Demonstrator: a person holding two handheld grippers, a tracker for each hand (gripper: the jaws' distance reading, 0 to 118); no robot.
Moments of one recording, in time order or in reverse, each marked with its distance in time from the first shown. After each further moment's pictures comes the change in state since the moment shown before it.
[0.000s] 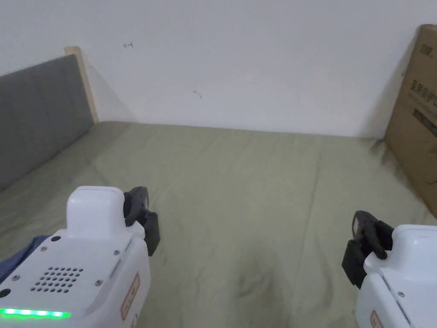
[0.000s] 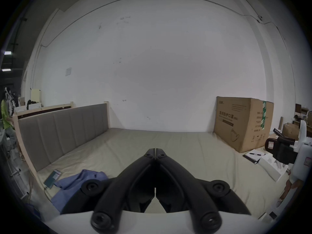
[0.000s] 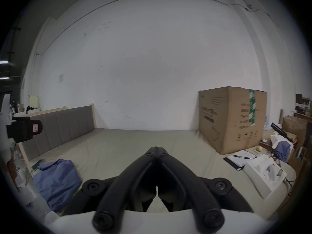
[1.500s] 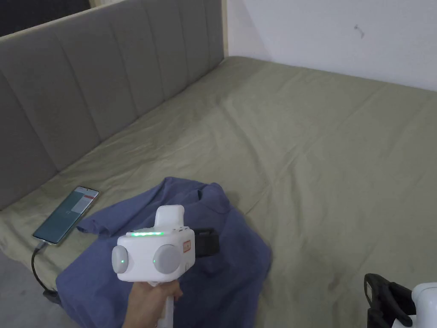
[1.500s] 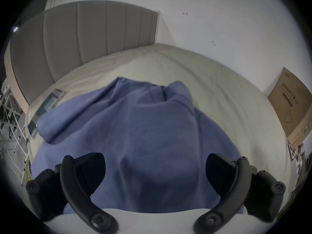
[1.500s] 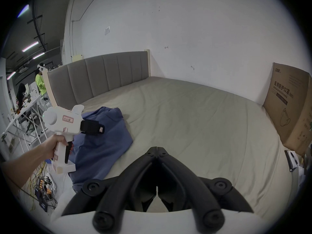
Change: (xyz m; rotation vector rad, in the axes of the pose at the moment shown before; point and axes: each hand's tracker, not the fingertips) left arm -0.252 -0.216 -0.203 -0.695 0.289 0.273; right arm -0.173 -0.098 -0.105 -0.442 0.467 0.167
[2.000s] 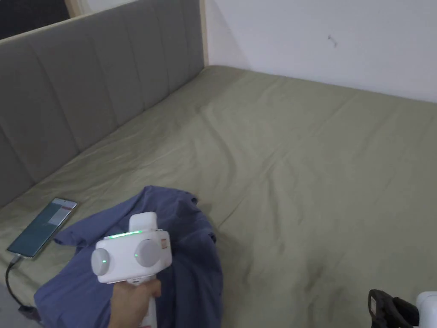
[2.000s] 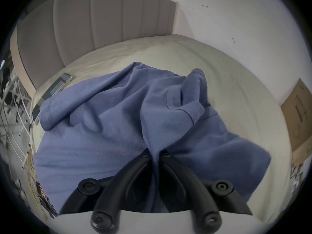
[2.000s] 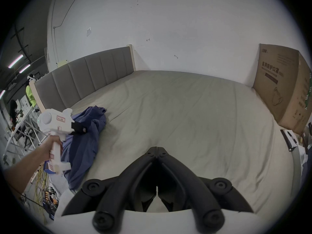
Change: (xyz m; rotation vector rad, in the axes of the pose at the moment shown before) left arm -0.007 0.011 0.000 -0.072 0.091 0.134; right arm 0.032 -0.012 0.014 -0.060 -0.085 -0.127
